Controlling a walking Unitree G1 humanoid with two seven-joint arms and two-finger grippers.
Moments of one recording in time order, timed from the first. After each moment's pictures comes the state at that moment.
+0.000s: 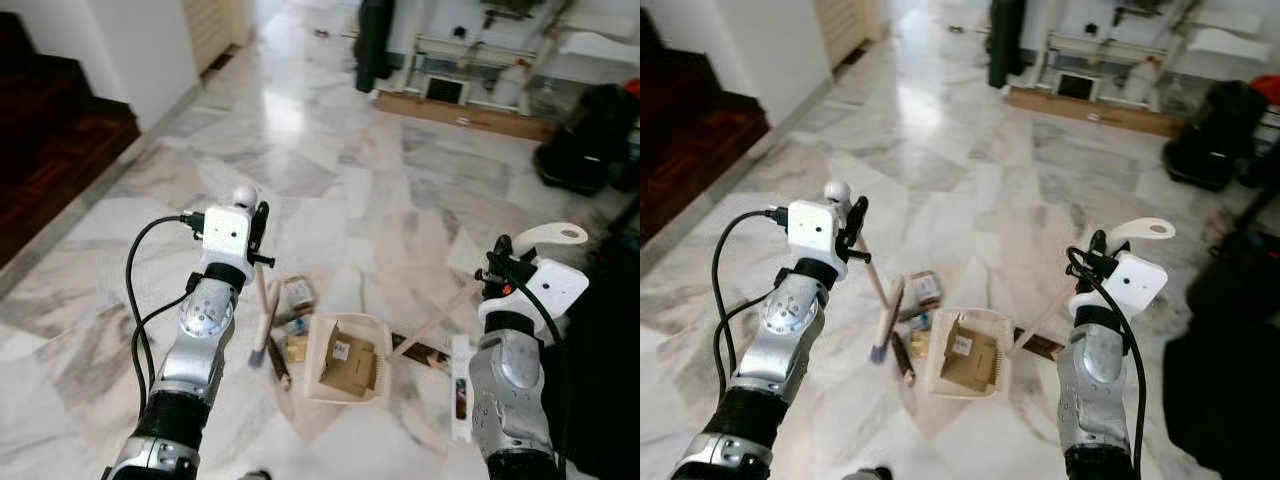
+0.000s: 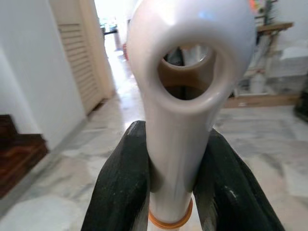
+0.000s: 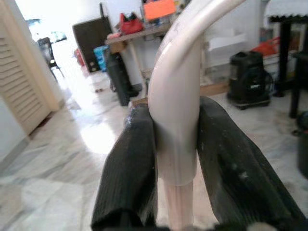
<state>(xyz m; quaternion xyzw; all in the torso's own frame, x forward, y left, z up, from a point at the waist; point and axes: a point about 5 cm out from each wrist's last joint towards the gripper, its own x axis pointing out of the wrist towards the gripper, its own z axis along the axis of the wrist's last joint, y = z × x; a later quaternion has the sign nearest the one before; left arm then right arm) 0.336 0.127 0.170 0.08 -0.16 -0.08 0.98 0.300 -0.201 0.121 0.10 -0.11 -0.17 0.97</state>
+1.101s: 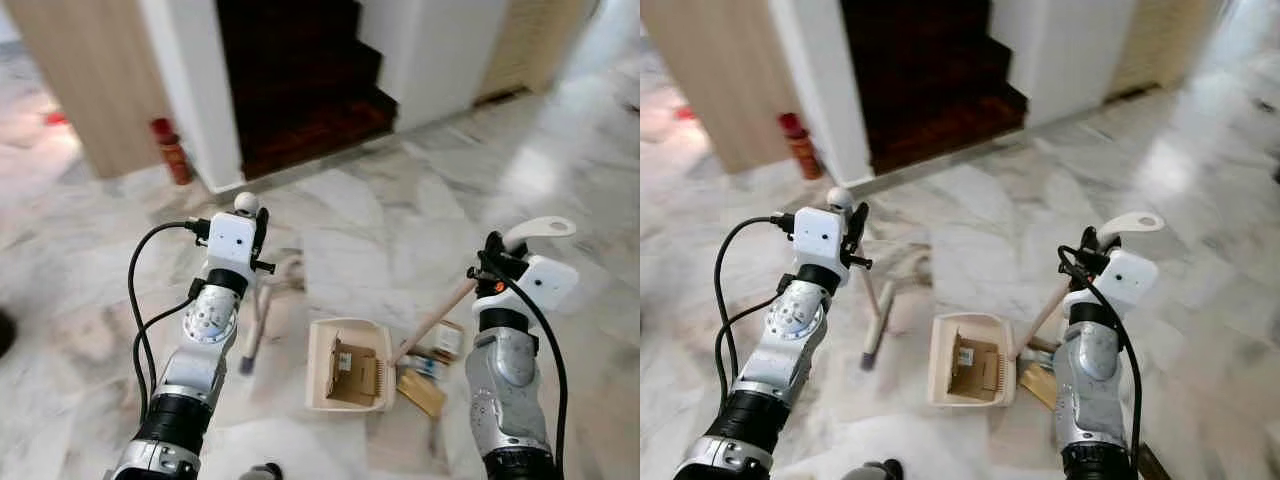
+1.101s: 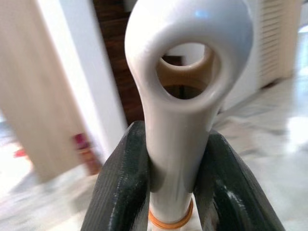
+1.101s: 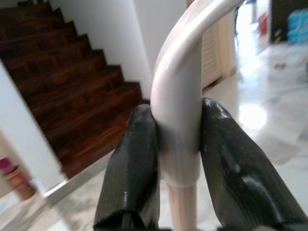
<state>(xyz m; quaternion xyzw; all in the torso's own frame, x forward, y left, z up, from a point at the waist) 0.335 0.130 0.163 0.10 -0.16 -0.07 0.98 0.302 -0.198 0.124 0.09 -0.11 -0.15 0.98</state>
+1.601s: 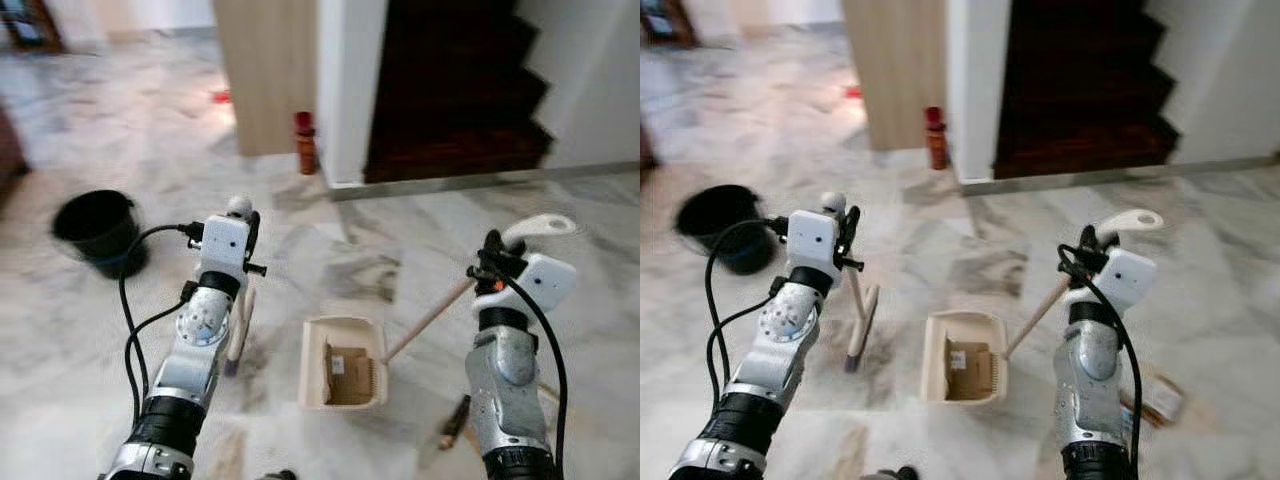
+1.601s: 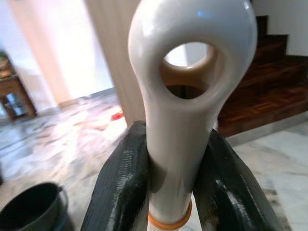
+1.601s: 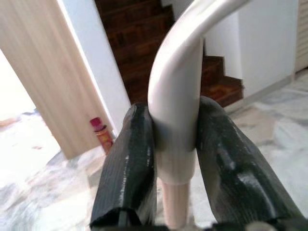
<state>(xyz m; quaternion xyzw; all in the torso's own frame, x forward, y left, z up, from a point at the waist) 0.334 0.130 0.159 0.10 -0.15 -0.06 0.98 0.300 -0.201 0.120 0.10 -0.11 -0.16 0.98</state>
